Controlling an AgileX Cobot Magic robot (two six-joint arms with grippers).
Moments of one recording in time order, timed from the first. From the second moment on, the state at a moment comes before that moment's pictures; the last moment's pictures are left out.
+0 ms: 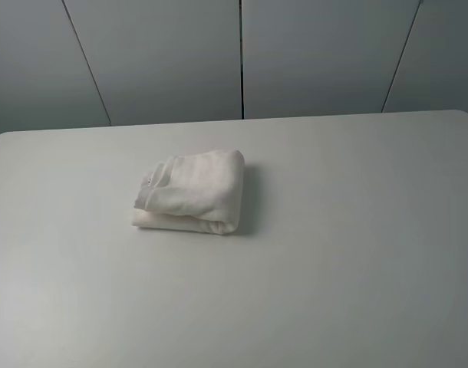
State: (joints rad) left arm -0.27 0.00 -0.52 0.06 1.08 -0.07; right arm 0.65 0.16 -0.51 0.02 1.10 -0.08
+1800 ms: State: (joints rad) left arm 0.09 0.00 -0.52 0.05 1.08 -0.04; right arm 0.16 0.00 -0.51 0.07 1.10 -0.02
